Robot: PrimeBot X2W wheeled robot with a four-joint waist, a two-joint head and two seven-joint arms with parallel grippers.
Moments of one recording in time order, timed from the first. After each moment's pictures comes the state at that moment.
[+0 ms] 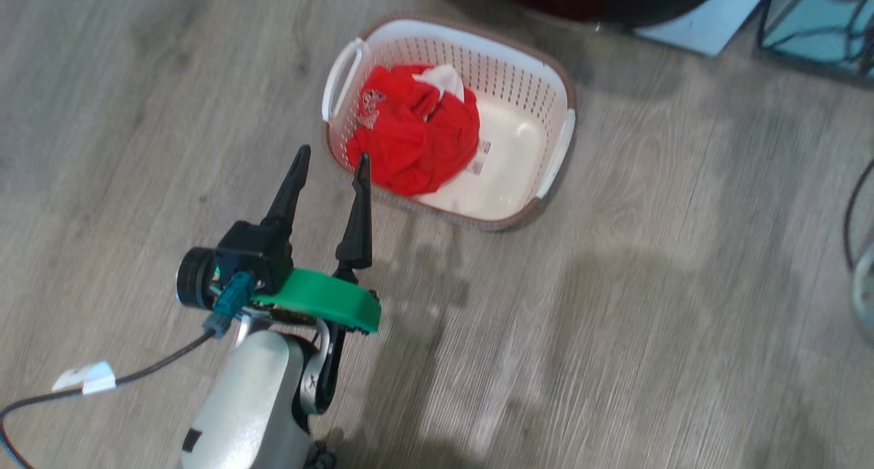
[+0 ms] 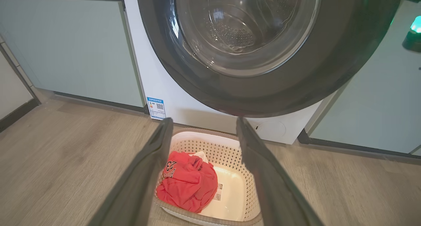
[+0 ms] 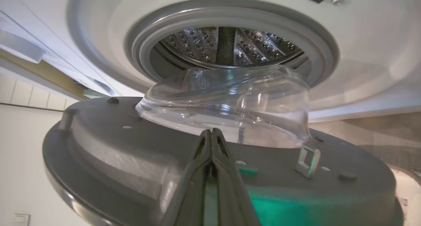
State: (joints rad) left arm -0.31 0.04 -0.35 0.13 -0.28 0.17 -0.25; right arm -1.38 -0.16 -0.32 1.07 1.04 0.13 0.66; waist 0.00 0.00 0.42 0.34
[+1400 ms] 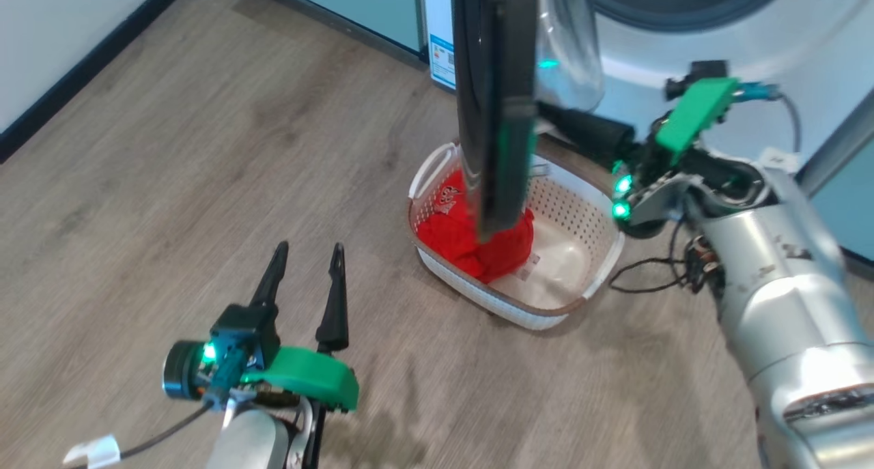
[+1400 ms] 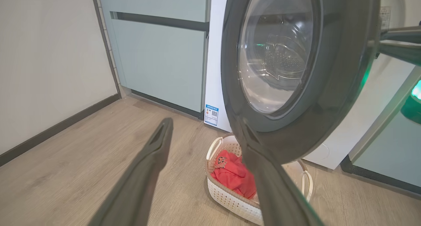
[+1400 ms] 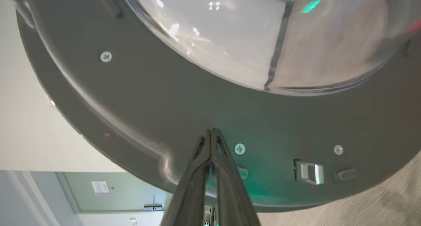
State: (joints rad) left arm -0.11 0.04 -0.29 0.14 -0.22 0.17 -0.25; right arm -0.86 -0.08 0.14 0.91 1.59 0.13 0.76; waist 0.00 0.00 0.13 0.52
